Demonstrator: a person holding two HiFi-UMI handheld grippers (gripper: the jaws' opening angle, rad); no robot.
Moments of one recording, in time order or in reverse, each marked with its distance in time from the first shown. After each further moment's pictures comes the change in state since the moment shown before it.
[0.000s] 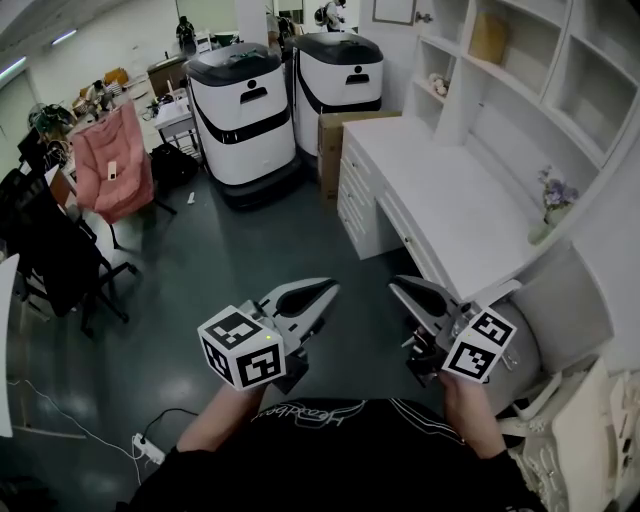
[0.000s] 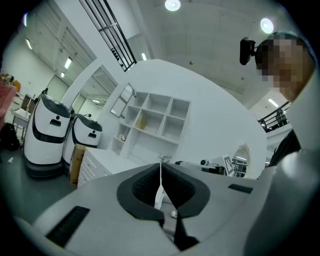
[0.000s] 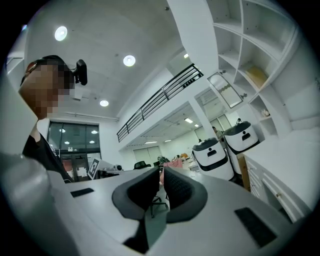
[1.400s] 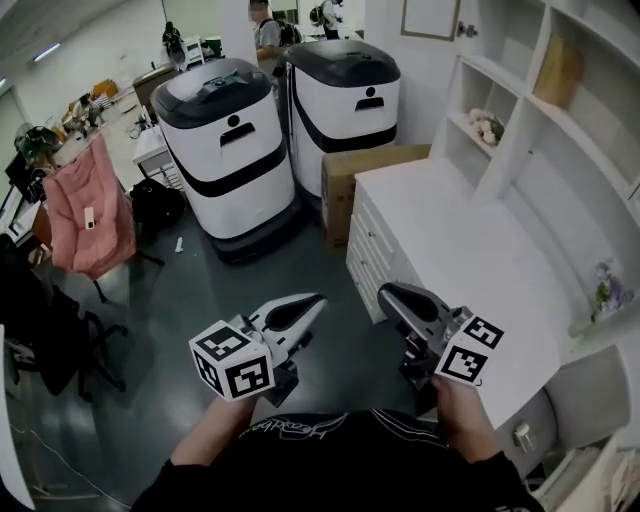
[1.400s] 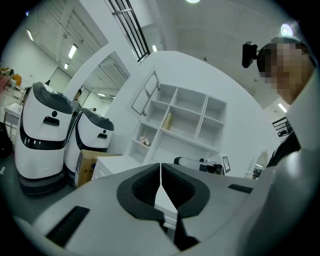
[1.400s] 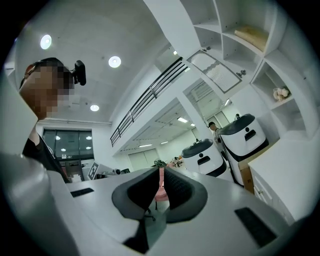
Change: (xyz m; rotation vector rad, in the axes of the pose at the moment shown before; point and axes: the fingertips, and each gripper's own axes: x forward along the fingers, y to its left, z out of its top) left arm 0.205 0.401 0.121 -0.054 0.053 0.024; right arm 0.298 -0.358 0.085 0.061 -0.017 0.004
